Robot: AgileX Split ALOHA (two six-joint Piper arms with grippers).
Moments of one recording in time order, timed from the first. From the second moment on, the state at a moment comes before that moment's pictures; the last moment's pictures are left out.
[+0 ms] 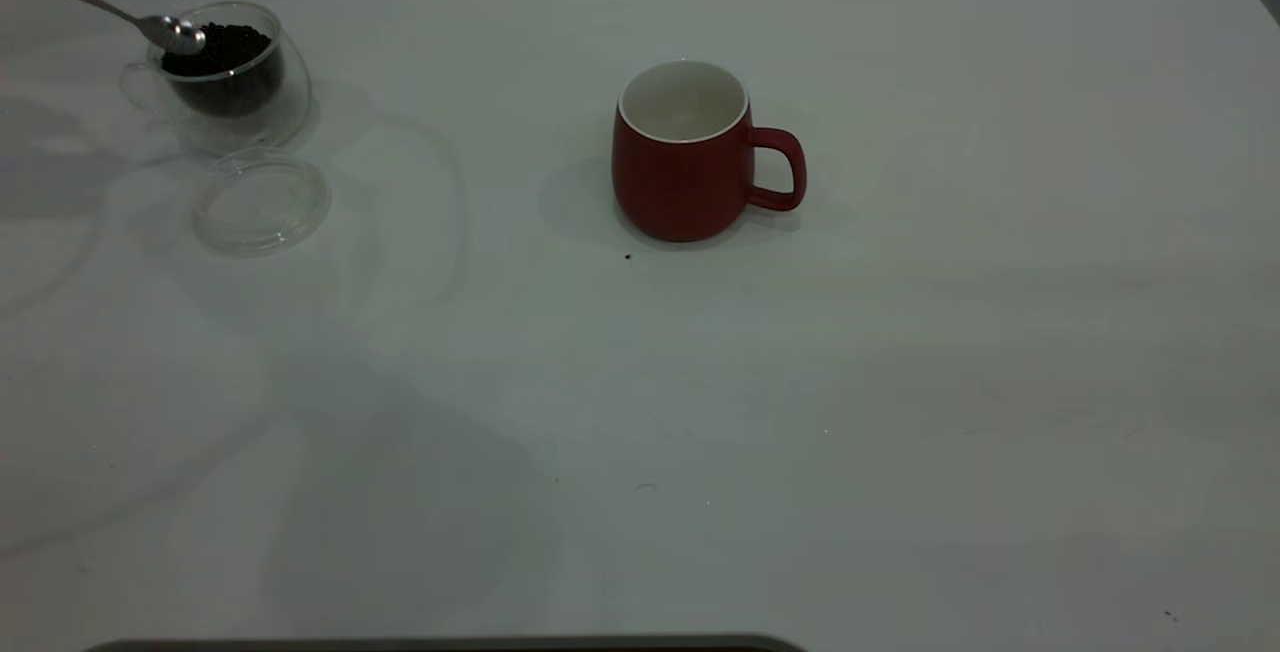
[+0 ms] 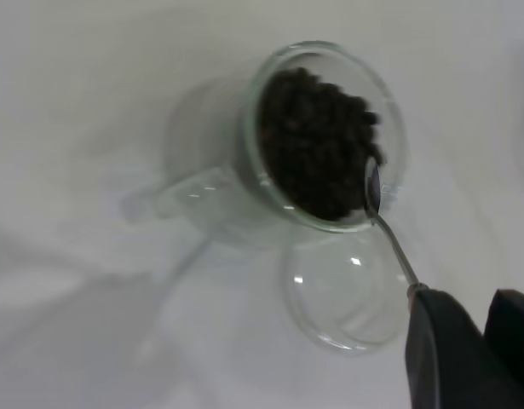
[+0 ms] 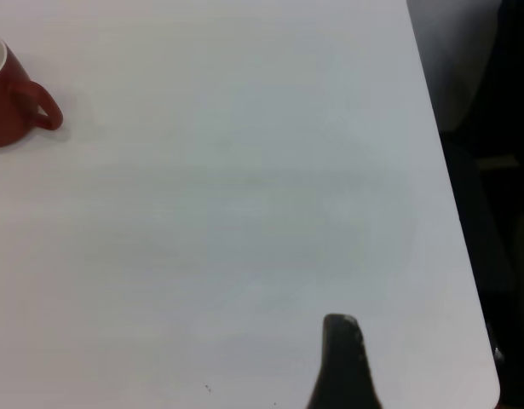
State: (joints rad) left arm 0.42 2.31 -1.74 -0.81 1.00 1.08; right arm -0.05 0.03 -0.47 0.00 1.13 -0.04
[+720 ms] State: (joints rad) left arm 0.44 2.42 -1.74 -0.96 1.01 1.12; right arm -0.05 0.03 -0.47 0.00 1.13 -0.04
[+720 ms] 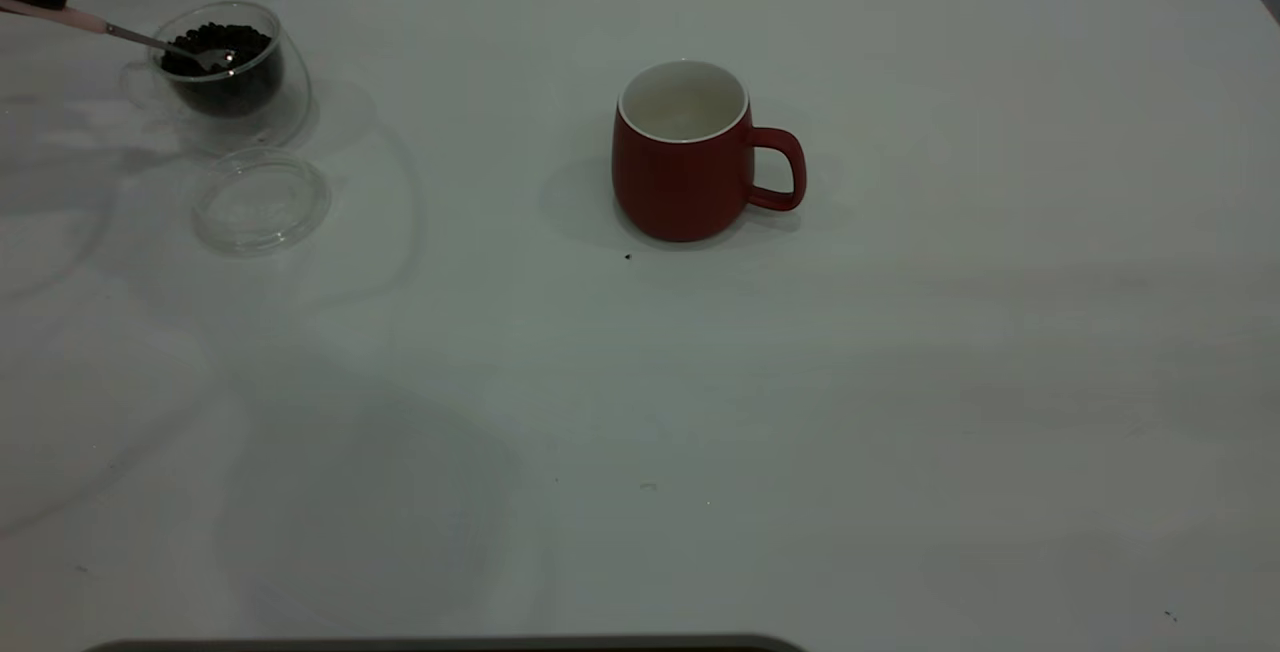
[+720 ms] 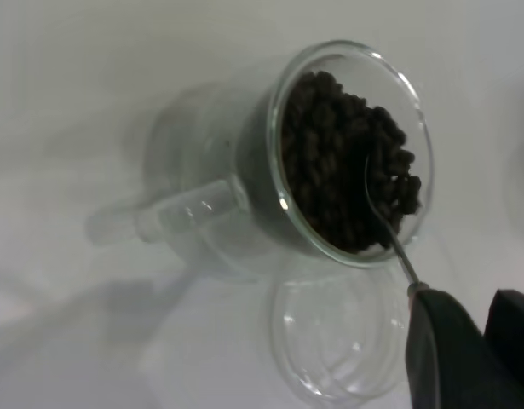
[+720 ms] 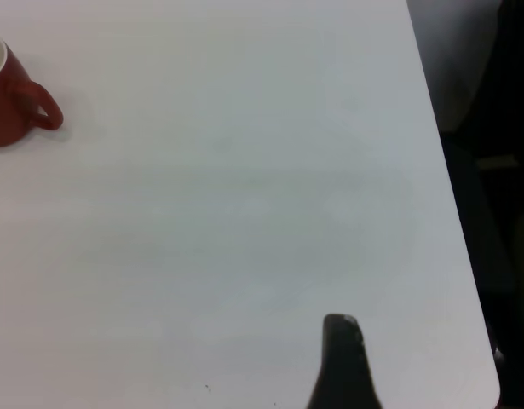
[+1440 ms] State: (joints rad) left arm 0.51 2.51 -1.74 -1.10 1.06 1.07; right arm -0.05 0.03 -0.47 0.00 1.13 -0.04
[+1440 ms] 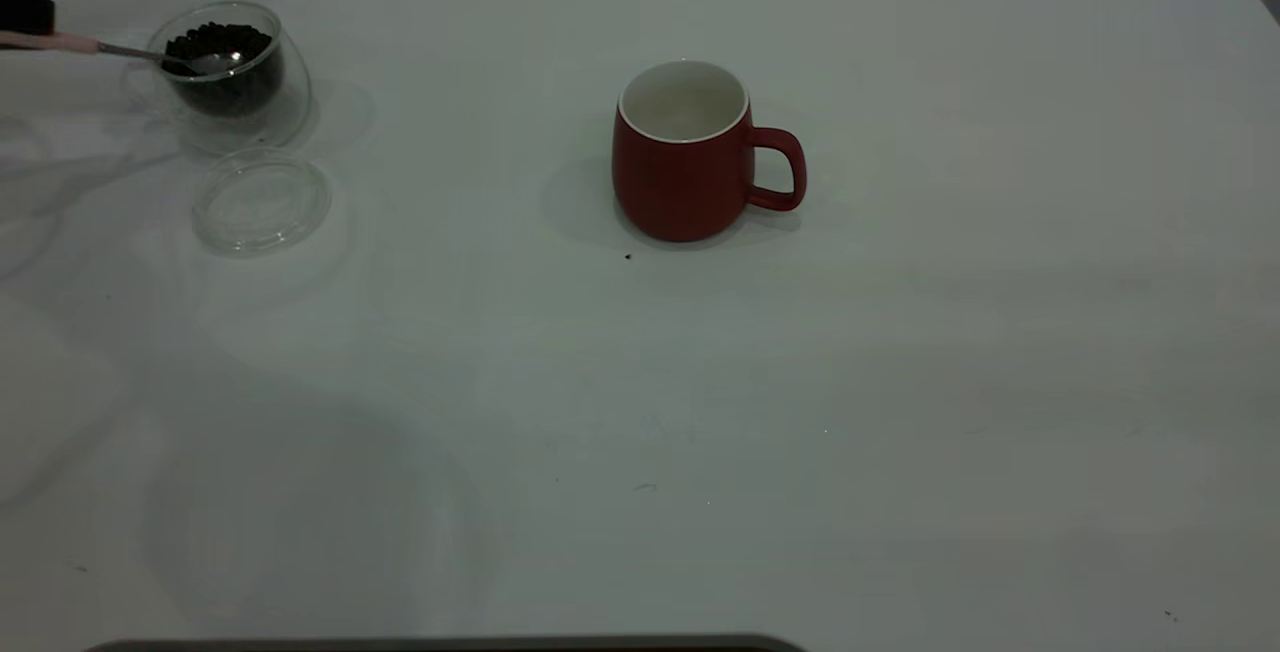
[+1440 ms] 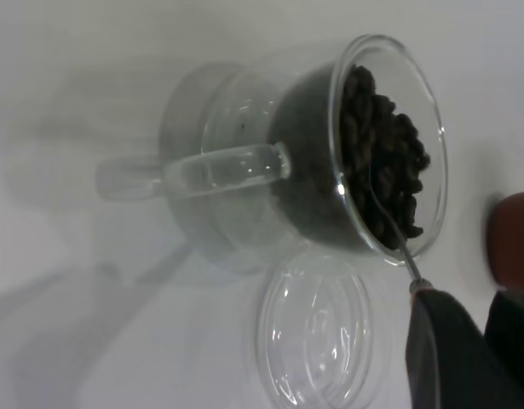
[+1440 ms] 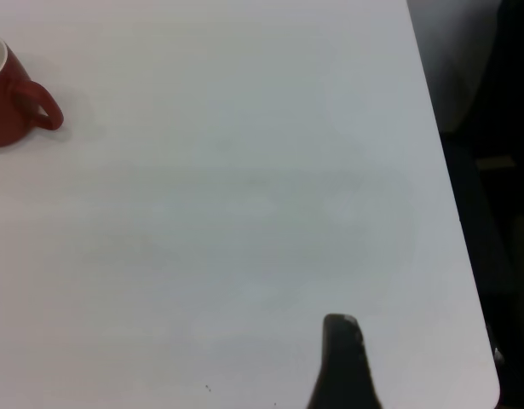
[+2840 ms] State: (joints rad) left arm 0.59 2.60 -1.74 -1.27 1.15 1.09; right arm -0.05 0.03 -0.47 0.00 1.13 -0.04
